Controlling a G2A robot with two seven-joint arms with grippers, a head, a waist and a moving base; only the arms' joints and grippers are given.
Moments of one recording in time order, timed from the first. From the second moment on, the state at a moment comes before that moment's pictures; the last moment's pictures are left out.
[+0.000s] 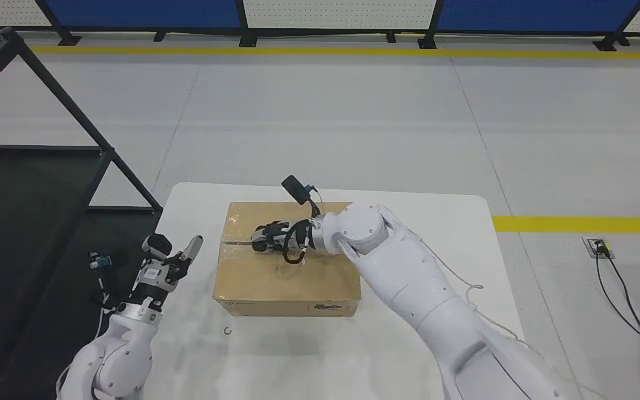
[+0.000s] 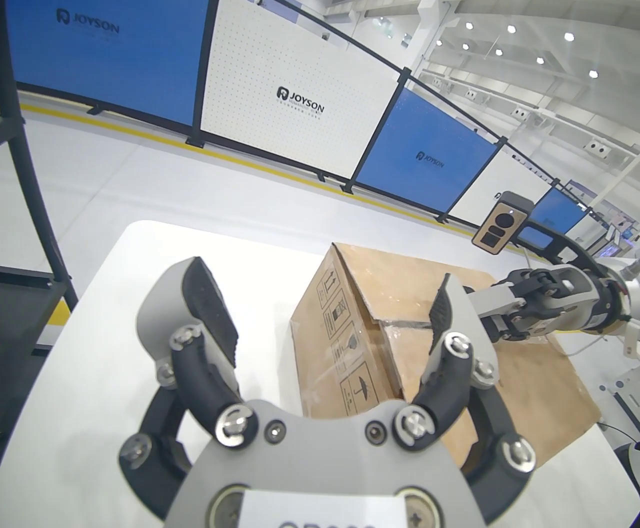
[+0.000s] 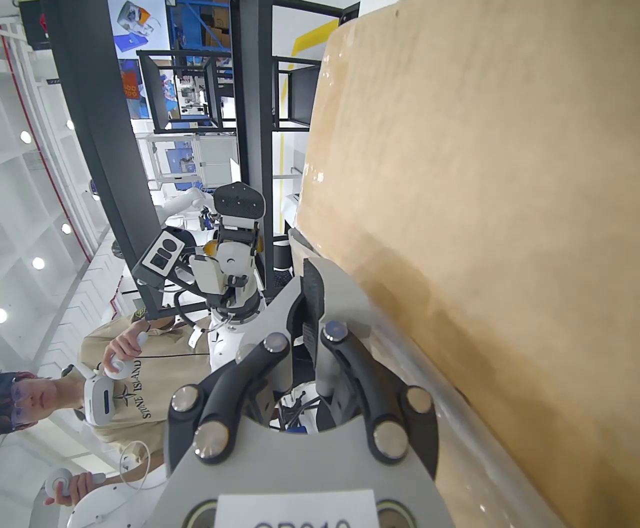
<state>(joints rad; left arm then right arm) 1.26 -1.18 -1.65 -1.60 0.78 -0.32 -0.02 -0.16 -1.71 0.73 -0.47 0.26 -0.11 0.90</state>
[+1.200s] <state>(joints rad) 1.21 -1.18 -1.61 -1.58 0.79 -0.31 -0.04 -0.63 -1.42 1.16 -1.23 -0.13 0.23 0.93</state>
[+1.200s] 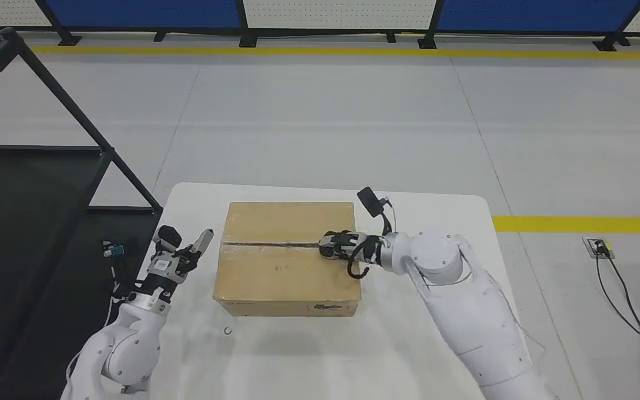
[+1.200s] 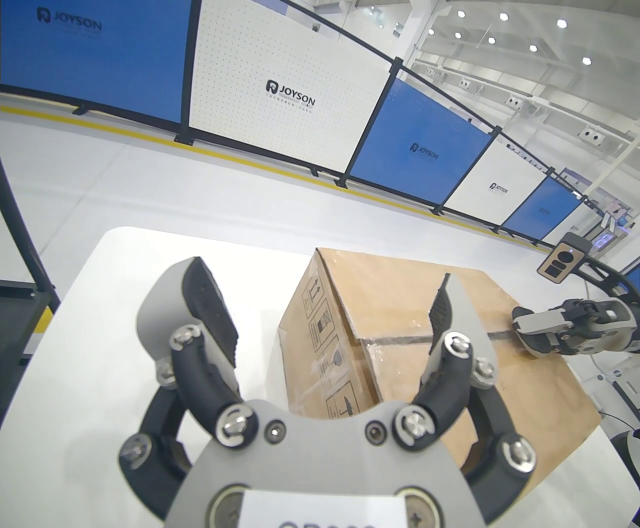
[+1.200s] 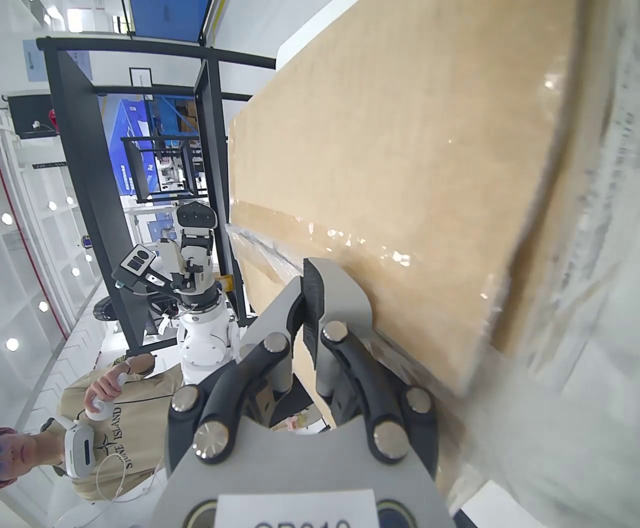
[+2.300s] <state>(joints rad) 1.22 -1.17 -1.60 -1.60 0.81 -0.29 -0.04 -0.75 -1.35 1.34 -1.22 -0.01 0.17 0.89</state>
